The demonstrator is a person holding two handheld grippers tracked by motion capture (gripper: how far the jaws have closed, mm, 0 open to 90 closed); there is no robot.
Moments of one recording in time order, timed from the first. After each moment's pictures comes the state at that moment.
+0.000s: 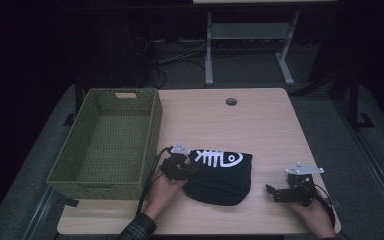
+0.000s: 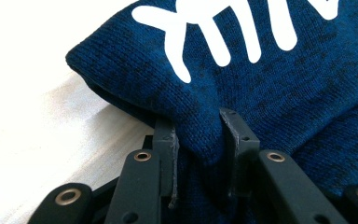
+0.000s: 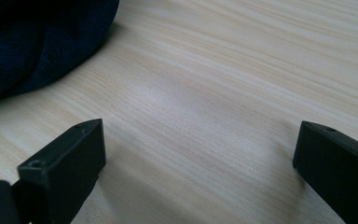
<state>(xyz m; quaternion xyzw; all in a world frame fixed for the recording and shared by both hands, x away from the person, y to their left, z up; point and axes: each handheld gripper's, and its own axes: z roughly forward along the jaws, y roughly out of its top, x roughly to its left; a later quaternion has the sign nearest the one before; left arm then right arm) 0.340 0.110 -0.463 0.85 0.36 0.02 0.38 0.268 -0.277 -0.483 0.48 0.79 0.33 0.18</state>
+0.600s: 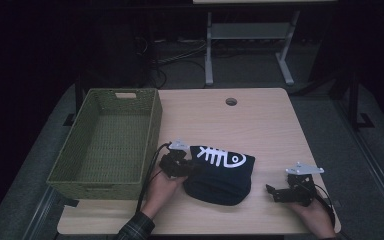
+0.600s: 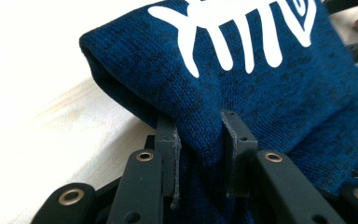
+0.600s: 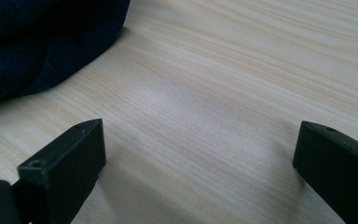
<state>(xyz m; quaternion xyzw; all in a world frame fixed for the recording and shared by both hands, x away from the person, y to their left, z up) 0.338 0.111 -0.439 0.85 0.35 0.03 0.40 0.268 -0.277 -0.483 0.48 0.79 0.33 0.18</state>
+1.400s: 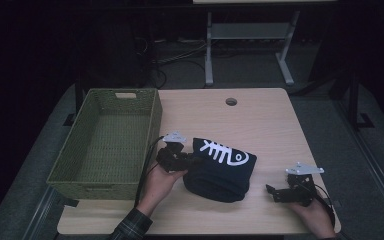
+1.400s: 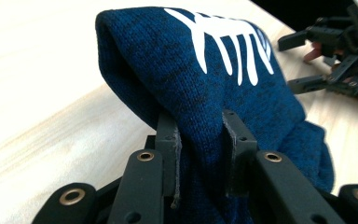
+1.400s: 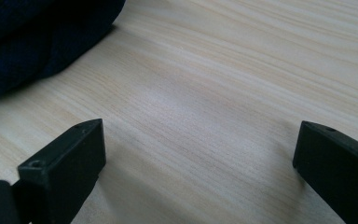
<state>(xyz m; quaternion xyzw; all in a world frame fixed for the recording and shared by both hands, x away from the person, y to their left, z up) 0.338 0.115 -0.402 0.83 0.34 0.01 0.45 0.268 -0.277 -0.483 0.48 0.79 0.33 0.18</state>
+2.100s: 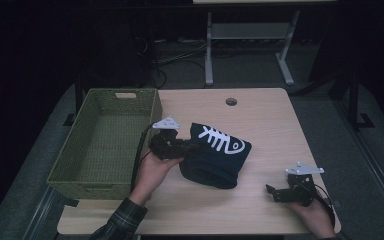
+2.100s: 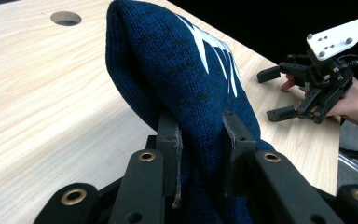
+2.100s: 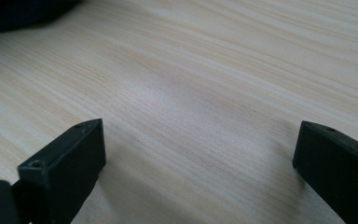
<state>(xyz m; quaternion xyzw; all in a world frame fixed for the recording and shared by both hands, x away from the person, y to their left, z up) 0.345 0.126 -0.356 0.82 0.30 0.03 0.48 0.268 -0.277 -0.483 0.48 0.79 0.33 0.18</state>
